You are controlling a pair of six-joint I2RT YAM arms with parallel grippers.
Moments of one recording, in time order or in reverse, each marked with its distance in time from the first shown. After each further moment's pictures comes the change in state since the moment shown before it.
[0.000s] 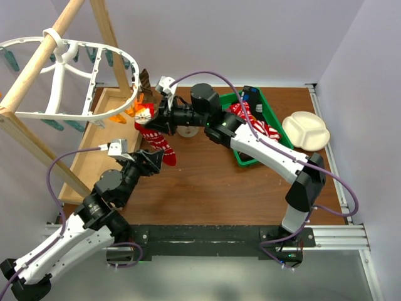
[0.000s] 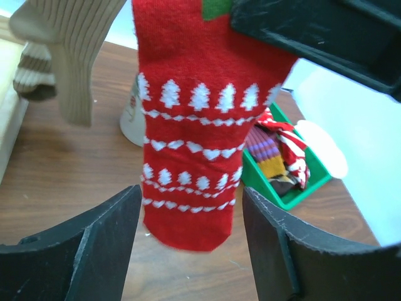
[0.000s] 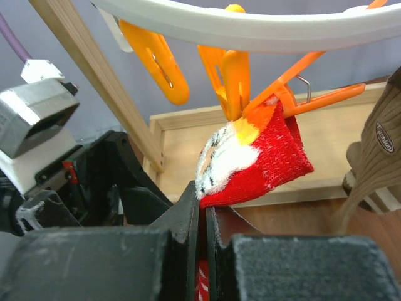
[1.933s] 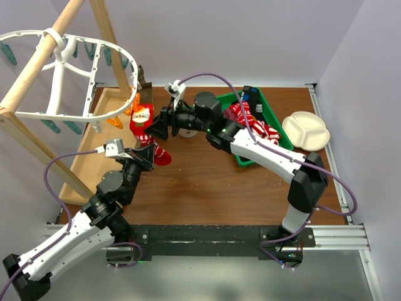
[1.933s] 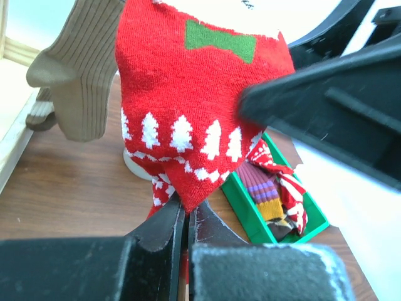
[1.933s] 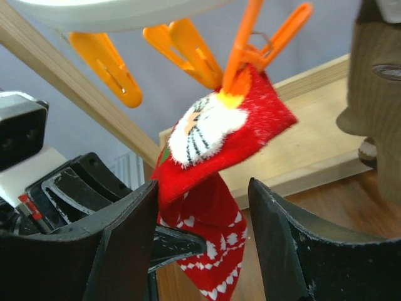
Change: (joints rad) left arm 0.000 0.046 -0.070 0.238 -0.119 -0.006; right arm -0.019 -0.018 -0.155 0.182 0.083 0.260
